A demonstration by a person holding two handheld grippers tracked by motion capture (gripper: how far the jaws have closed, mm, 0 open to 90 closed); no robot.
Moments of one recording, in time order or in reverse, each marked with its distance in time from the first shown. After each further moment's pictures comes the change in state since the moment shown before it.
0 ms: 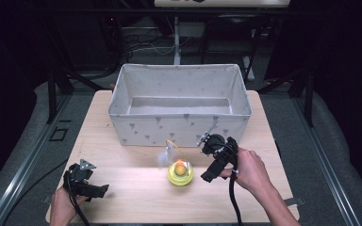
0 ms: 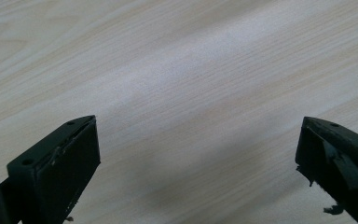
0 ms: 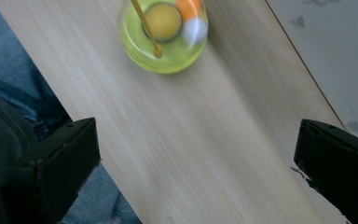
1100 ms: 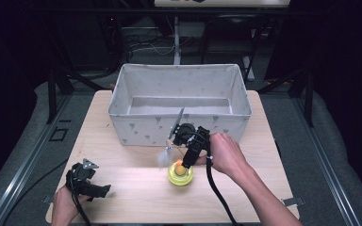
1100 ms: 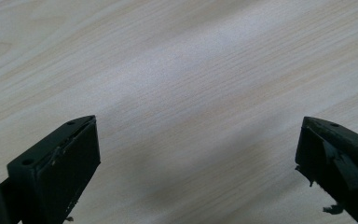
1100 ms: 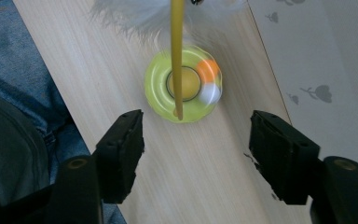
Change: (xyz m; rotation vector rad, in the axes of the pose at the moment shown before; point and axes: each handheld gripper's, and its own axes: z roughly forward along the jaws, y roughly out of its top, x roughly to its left) left arm -0.002 0.004 0.004 0.023 -0.014 0.017; right arm 0.028 0.071 -0.011 0.053 -0.027 -0.175
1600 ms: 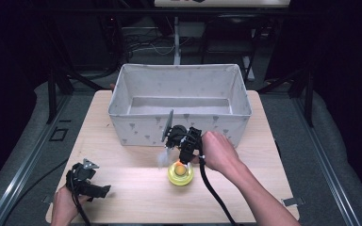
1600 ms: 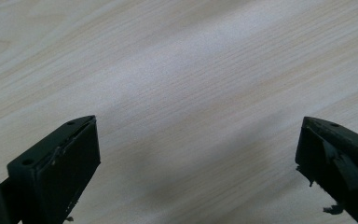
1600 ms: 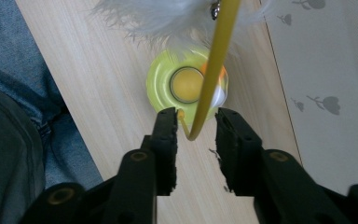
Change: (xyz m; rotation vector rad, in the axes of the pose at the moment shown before) left arm 0.000 0.000 0.000 0.007 -0.001 0.000; right arm 0.006 0.017 0.010 0.068 -0.004 -0.056
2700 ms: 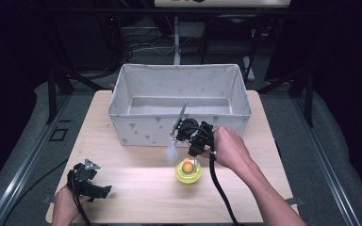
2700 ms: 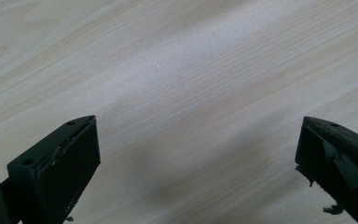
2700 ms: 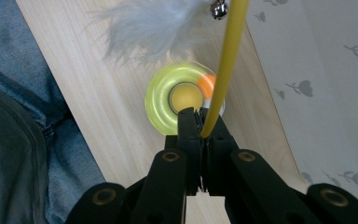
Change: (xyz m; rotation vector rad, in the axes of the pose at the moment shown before) left arm -0.003 0.001 0.000 -0.004 0.003 0.020; right arm -0.012 -0.022 -0.024 -0.070 0.000 0.046
